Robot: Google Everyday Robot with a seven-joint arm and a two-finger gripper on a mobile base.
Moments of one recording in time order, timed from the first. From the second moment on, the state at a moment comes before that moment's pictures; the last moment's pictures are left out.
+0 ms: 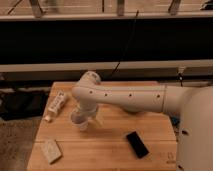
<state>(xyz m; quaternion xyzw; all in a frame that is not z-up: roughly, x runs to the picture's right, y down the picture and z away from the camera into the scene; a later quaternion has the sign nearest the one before) -0.084 0.165 0.746 -0.26 -0.23 -0.51 0.79</state>
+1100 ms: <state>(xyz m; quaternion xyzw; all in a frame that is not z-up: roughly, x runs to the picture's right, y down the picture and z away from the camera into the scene) -0.094 0.182 0.764 -0.25 -0.23 -0.52 0.79</state>
